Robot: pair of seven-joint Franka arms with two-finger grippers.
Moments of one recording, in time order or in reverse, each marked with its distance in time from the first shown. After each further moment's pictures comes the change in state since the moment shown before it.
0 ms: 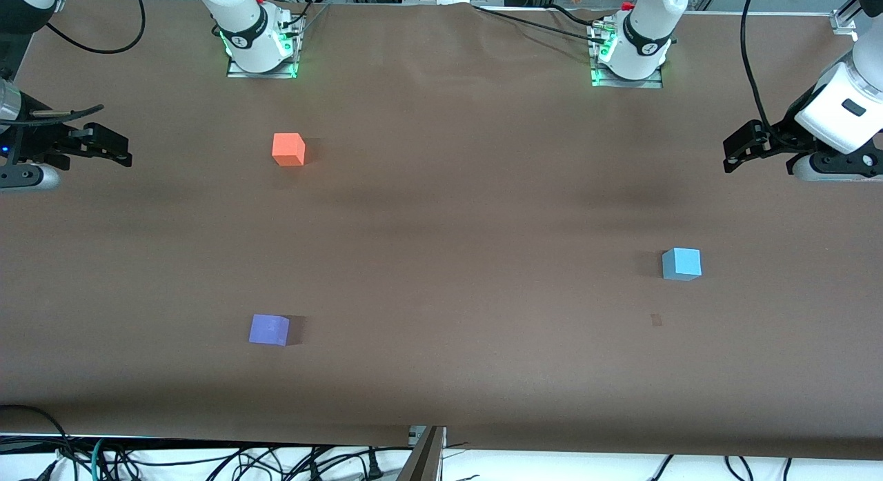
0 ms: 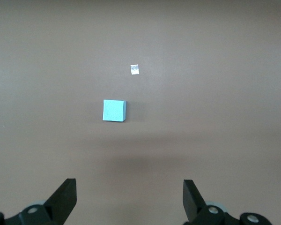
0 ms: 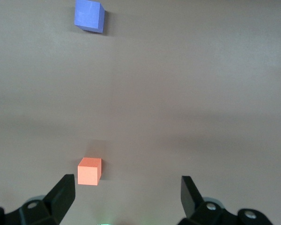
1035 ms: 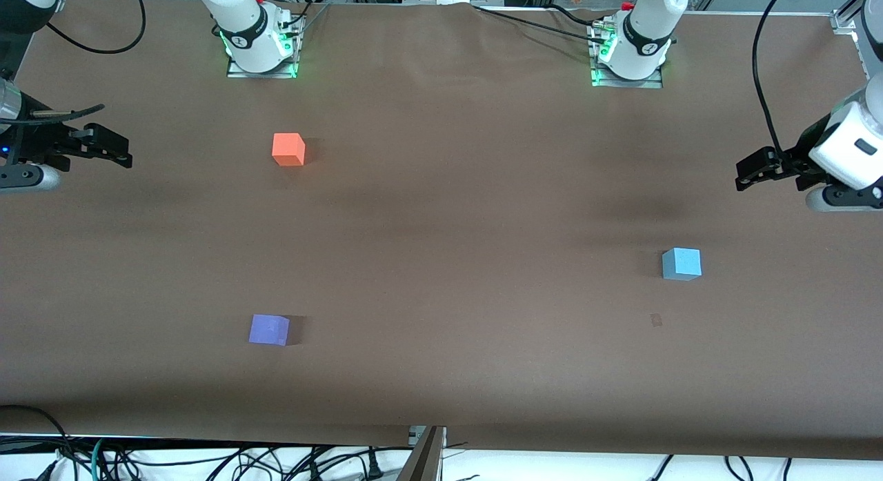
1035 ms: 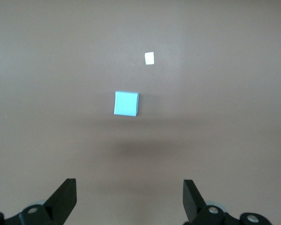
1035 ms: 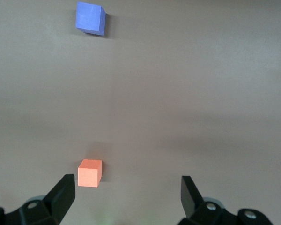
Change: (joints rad) left arm 0.061 0.094 0.014 0.011 0.000 -0.015 0.050; right arm 0.001 0.000 0.001 0.001 0.000 0.008 0.000
